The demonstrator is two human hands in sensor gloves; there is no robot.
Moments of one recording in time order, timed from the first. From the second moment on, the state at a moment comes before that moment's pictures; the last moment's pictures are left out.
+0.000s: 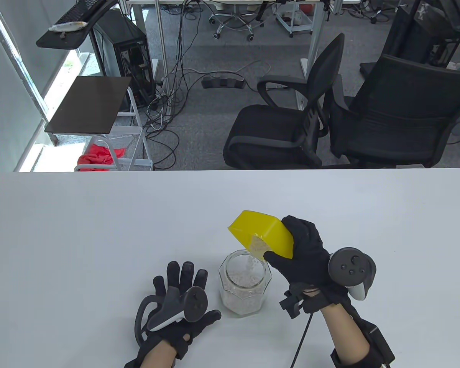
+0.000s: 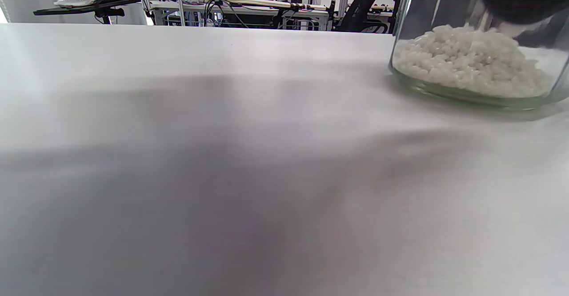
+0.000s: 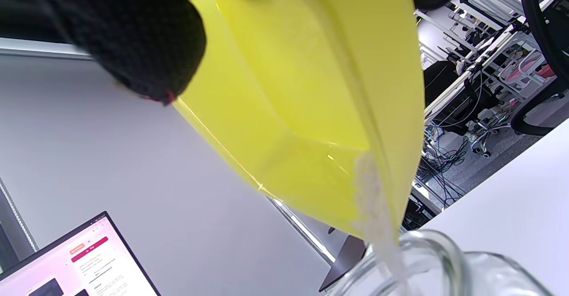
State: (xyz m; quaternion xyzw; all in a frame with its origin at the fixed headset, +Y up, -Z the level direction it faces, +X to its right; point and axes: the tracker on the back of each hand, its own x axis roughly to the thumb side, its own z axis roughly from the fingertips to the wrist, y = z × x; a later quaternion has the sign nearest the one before) left_hand -0.144 -0.749 -0.290 -0.15 -0.16 0.01 0.98; right_hand 0.165 -0.631 -0.323 0.20 -0.17 0.84 0.48
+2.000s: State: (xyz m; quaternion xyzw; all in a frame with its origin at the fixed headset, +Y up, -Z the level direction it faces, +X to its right) left_hand -0.146 -0.749 -0.290 -0.14 -0.15 0.01 0.98; right_hand 0.221 -0.642 -0.344 0.13 -0.10 0.76 0.63
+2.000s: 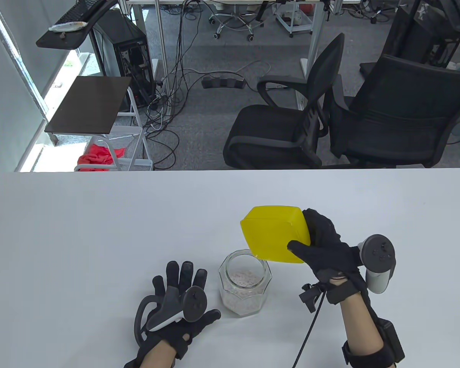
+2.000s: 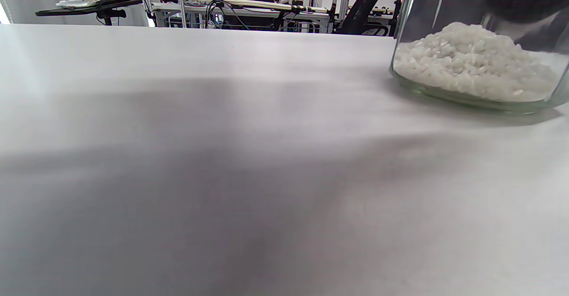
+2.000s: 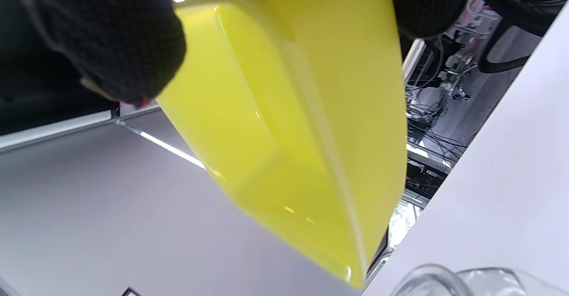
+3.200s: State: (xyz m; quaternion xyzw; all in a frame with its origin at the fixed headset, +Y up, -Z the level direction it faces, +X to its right) left_hand -0.142 -0.751 -0.289 -0.15 -0.16 0.02 0.98; right_hand 0.332 -0.777 -0.351 -0.25 0.02 0.78 0.58
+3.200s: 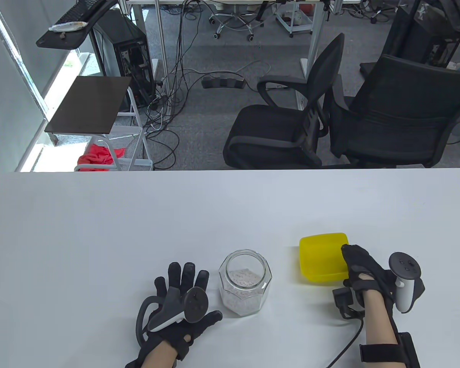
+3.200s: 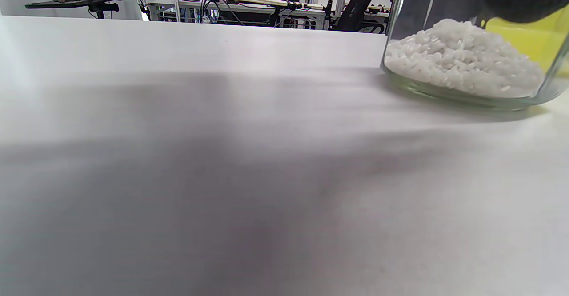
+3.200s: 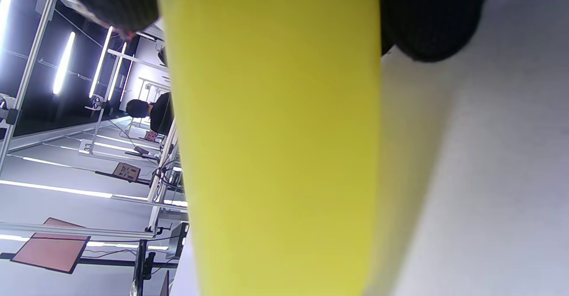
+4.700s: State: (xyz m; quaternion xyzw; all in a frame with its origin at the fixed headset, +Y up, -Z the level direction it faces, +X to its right) left_hand -0.156 -0.733 -0.287 -0.05 -0.18 0.06 0.98; right_hand 0.202 -0.660 -0.308 0.13 -0.03 0.94 0.33
